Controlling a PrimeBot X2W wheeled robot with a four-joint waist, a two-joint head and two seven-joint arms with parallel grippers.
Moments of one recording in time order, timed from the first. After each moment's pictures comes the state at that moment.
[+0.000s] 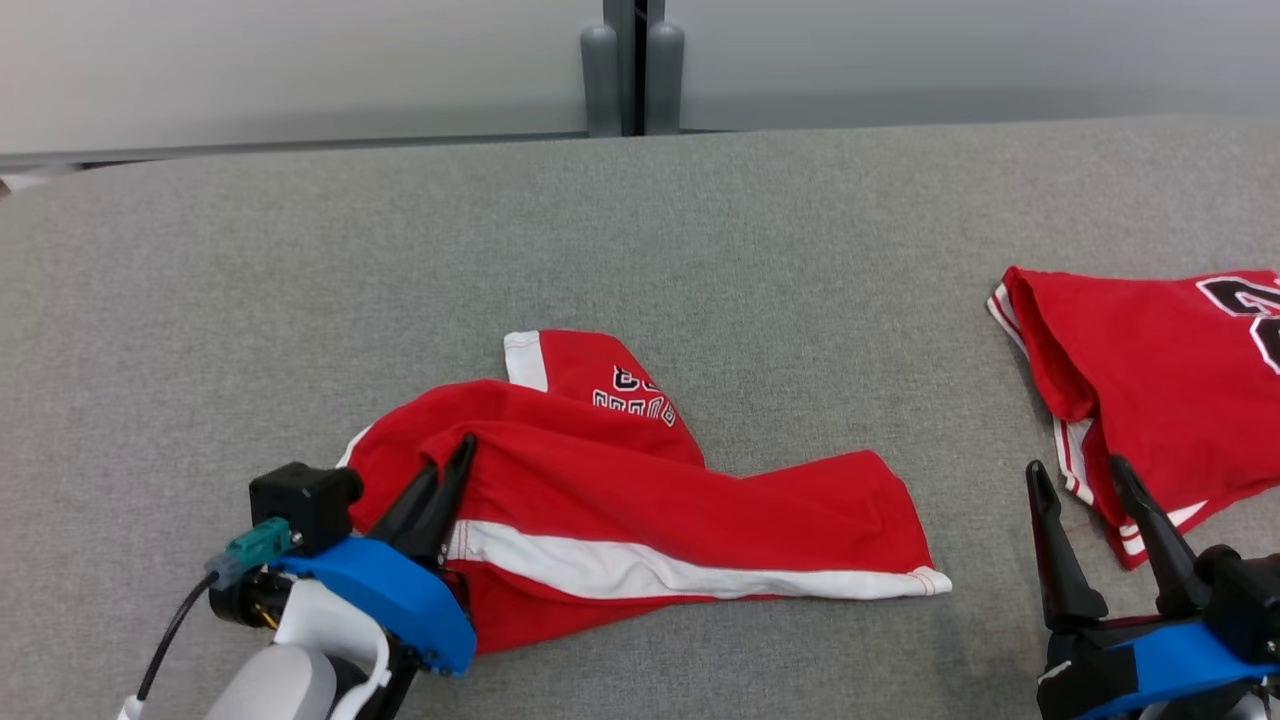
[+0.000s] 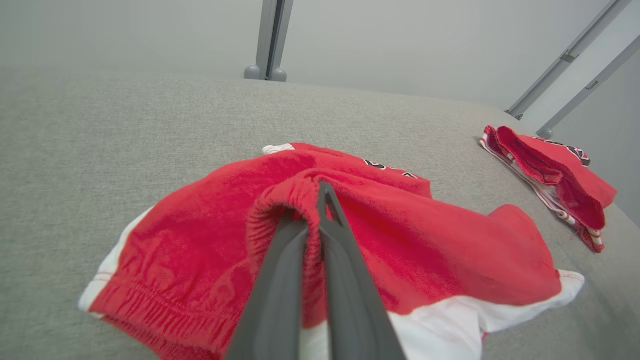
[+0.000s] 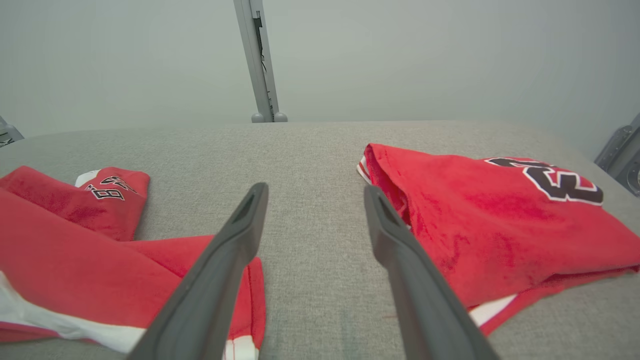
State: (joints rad) left arm -0.18 0.34 -0.46 0.08 -0.64 -0.02 0.06; right arm 0.08 -0.05 -0.09 -0.15 0.14 0.13 0.00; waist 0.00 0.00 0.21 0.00
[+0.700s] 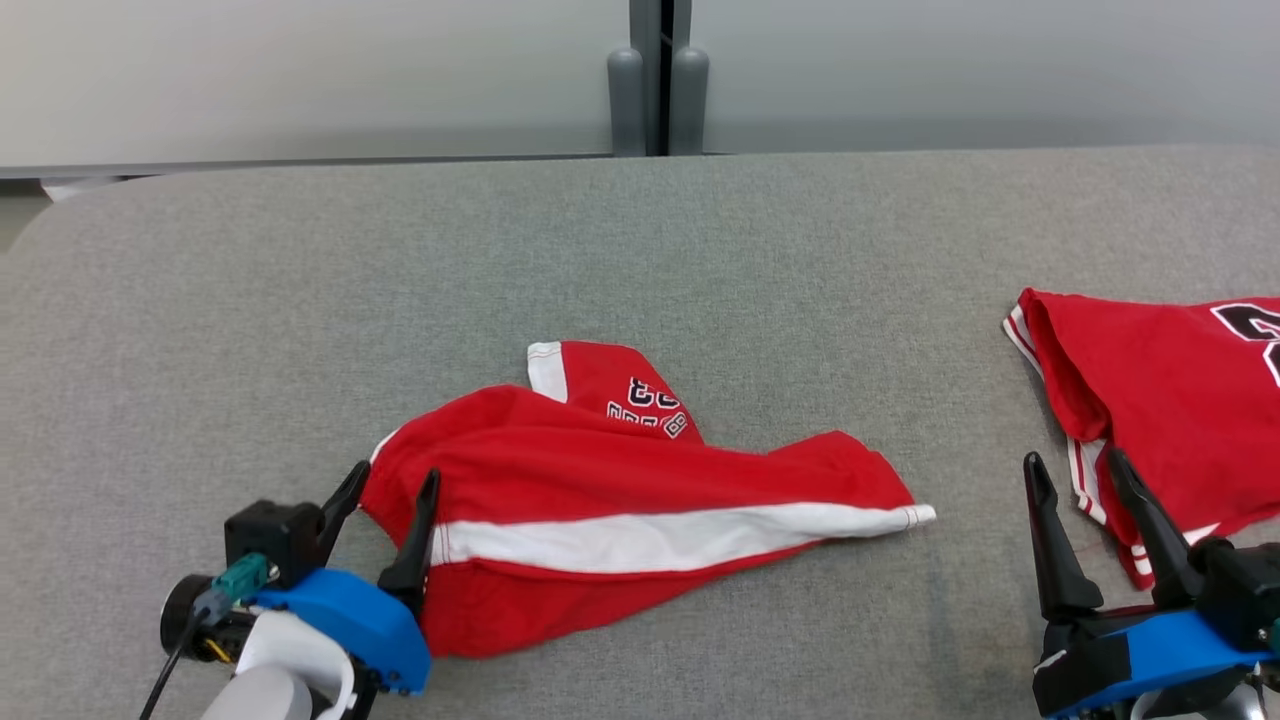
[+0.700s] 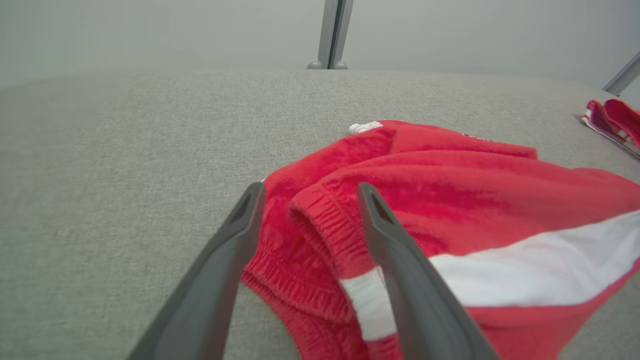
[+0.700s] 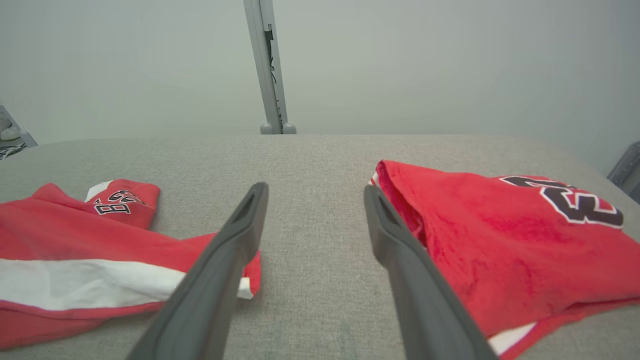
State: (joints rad) left arm -0.24 0.35 -0.46 0.33 -0.57 -0.01 -0.08; right arm 0.04 -0.05 -0.09 -0.11 0.13 0.13 -0.01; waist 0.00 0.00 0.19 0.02
